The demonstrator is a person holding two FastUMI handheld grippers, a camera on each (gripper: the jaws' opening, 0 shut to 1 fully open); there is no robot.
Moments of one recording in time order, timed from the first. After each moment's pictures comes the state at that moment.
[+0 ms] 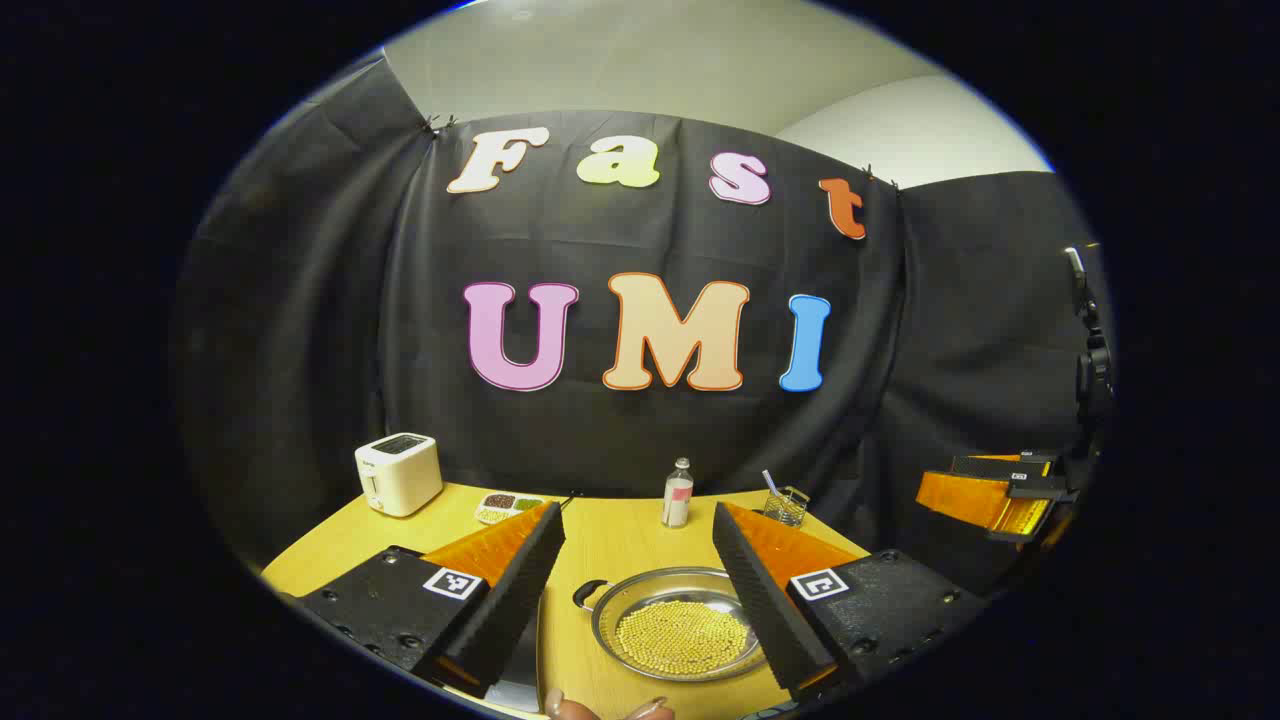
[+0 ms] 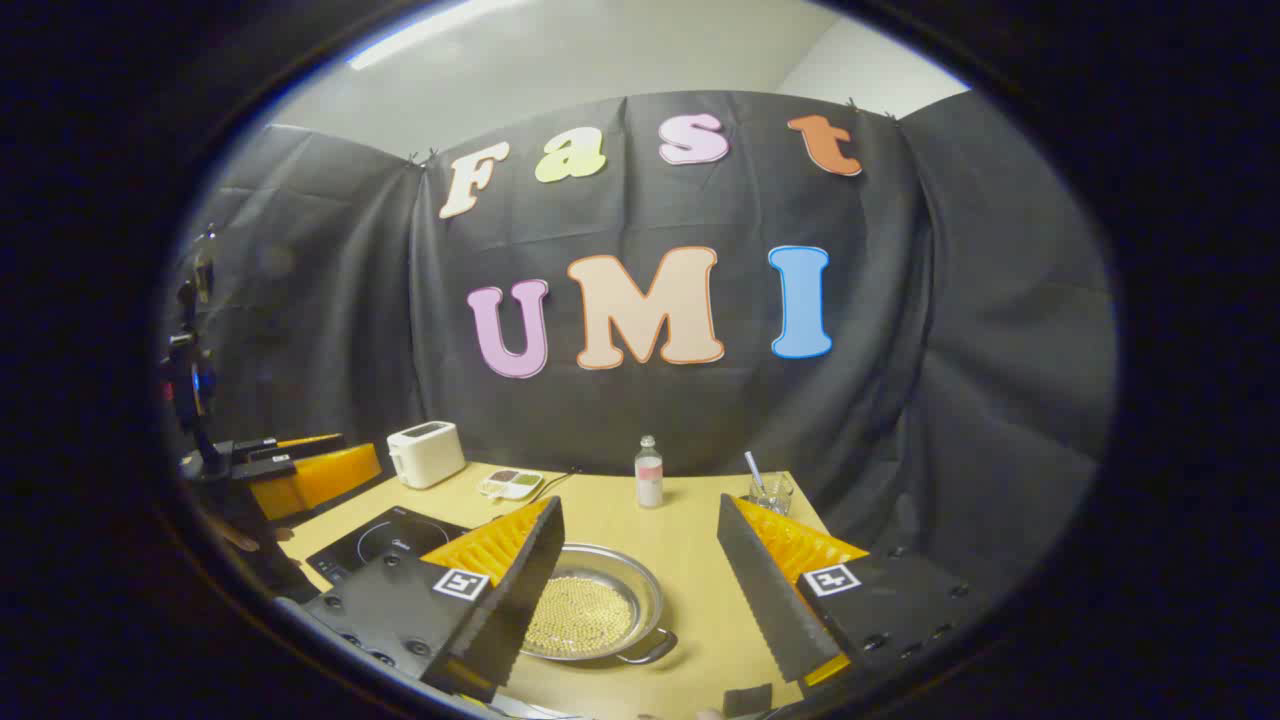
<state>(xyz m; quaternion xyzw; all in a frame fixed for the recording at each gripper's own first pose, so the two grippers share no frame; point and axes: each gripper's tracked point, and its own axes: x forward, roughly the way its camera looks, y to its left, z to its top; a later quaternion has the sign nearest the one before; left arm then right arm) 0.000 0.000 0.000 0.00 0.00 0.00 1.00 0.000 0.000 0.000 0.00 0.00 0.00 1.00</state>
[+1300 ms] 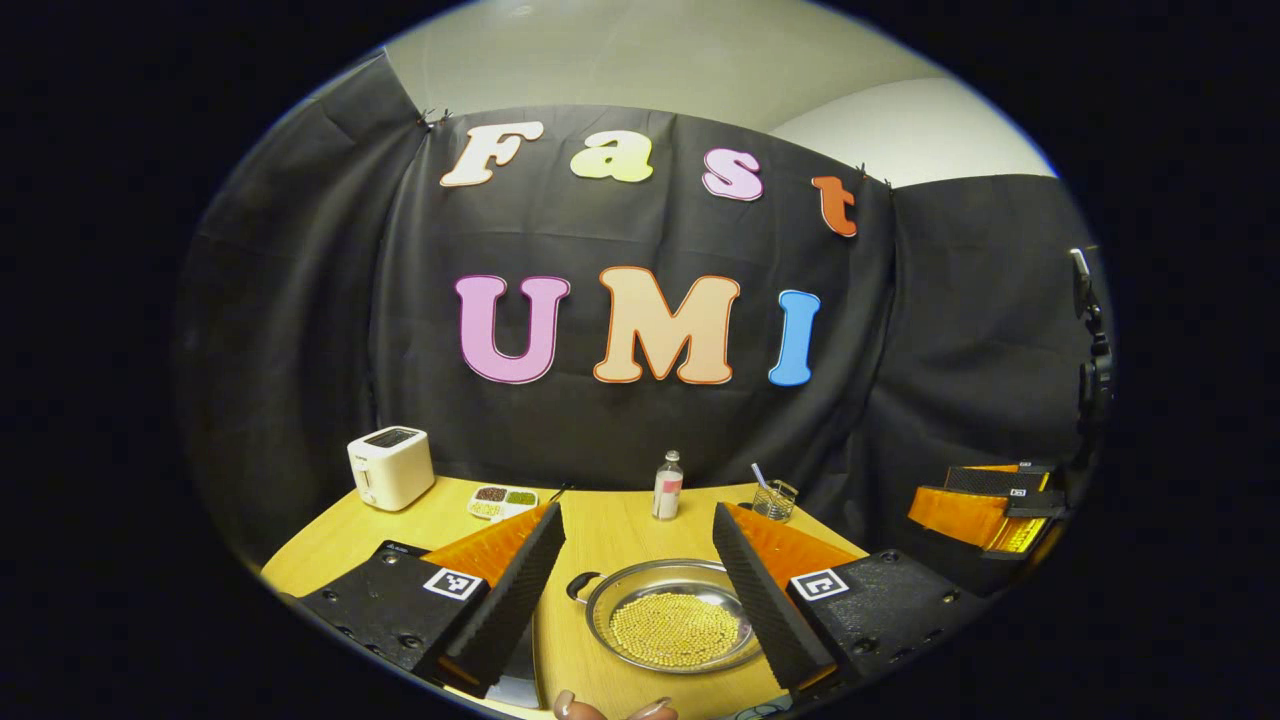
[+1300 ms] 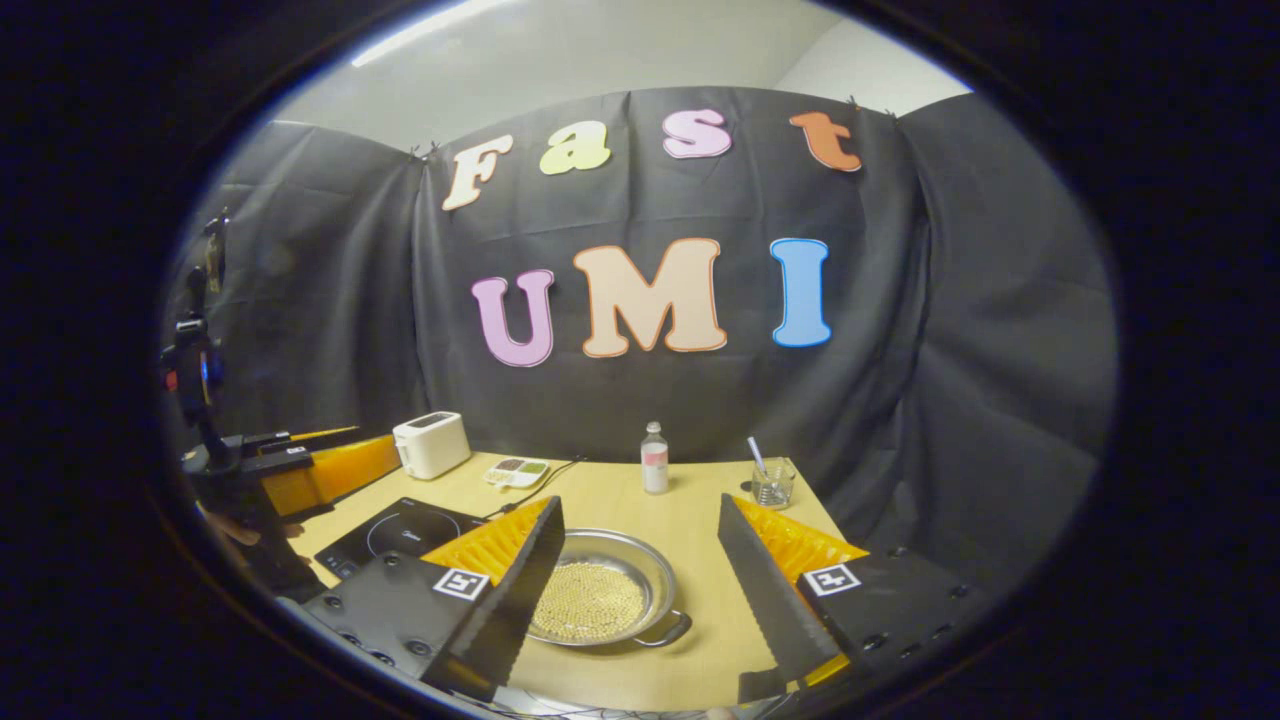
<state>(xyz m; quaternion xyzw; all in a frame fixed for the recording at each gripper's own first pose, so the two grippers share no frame) -0.010 -0.005 -0.005 0.00 0.01 -0.02 1.00 -0.026 0.016 -0.011 0.00 0.02 -0.01 1.00</state>
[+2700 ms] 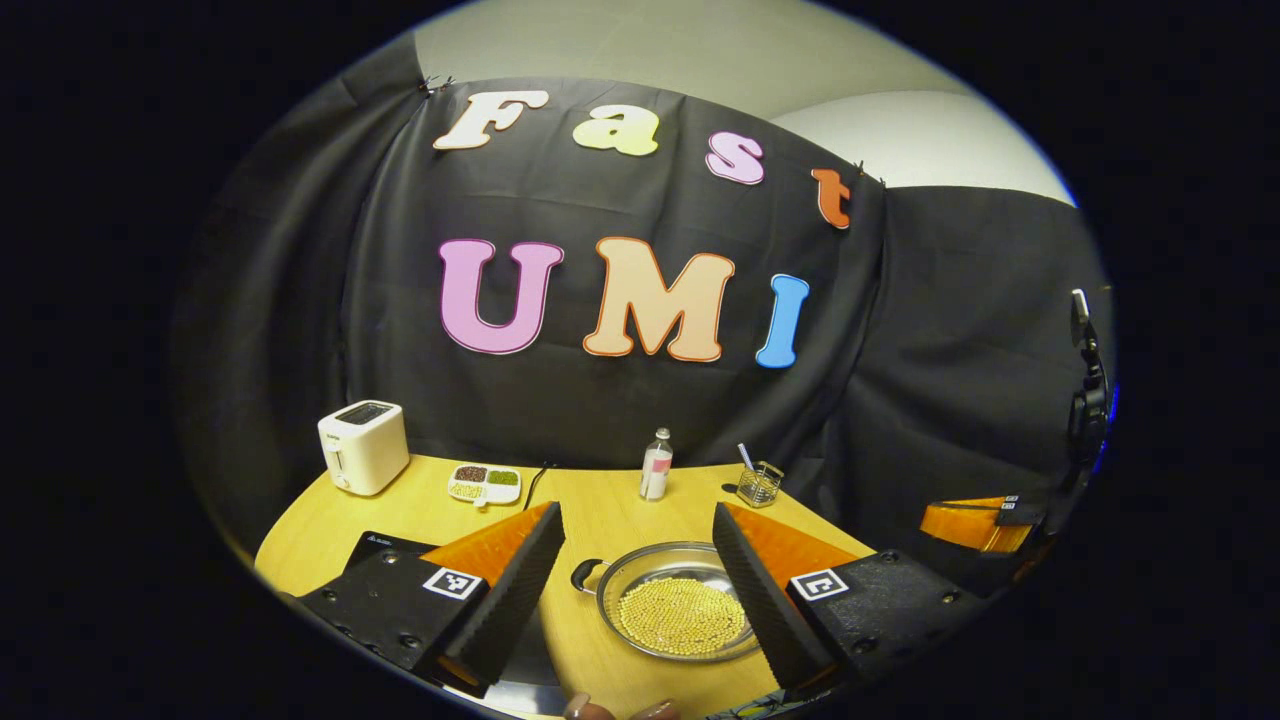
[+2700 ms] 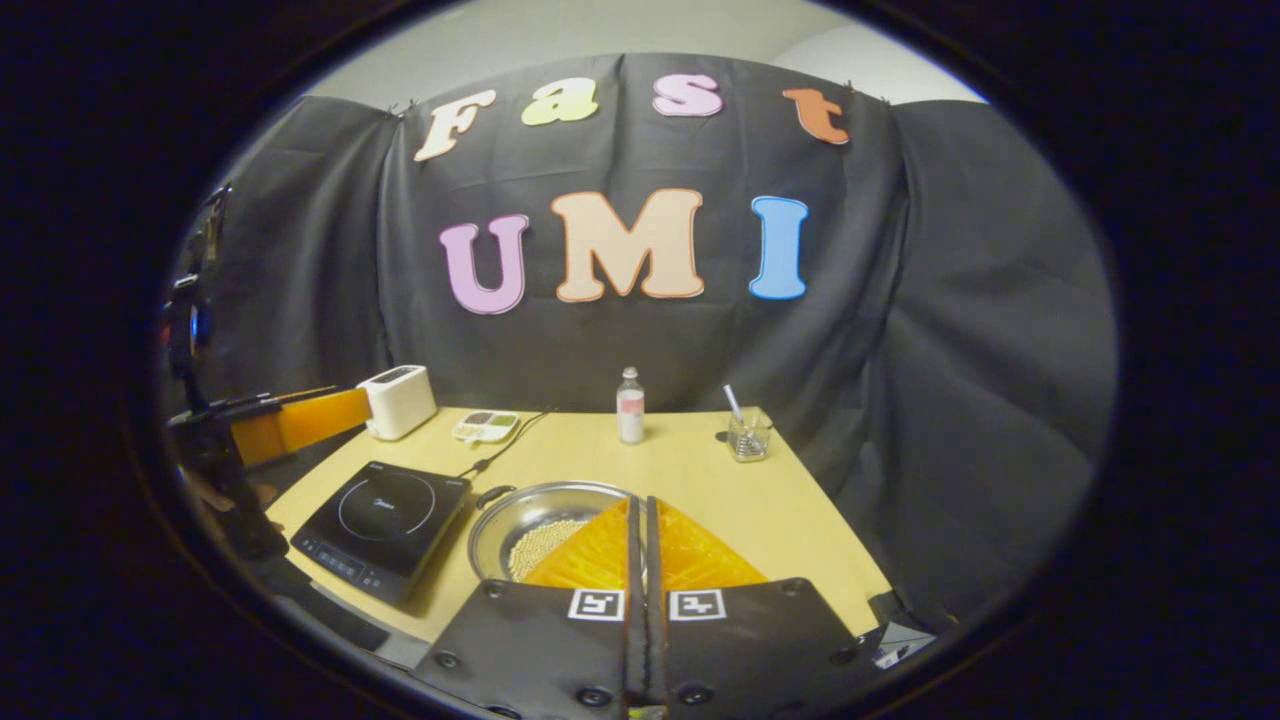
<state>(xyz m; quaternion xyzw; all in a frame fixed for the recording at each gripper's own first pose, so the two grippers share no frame) 0.006 0.035 -0.029 -0.03 0.05 -0.07 1.00 -0.028 0.045 -0.063 -0.01 0.09 -0.07 0.99</state>
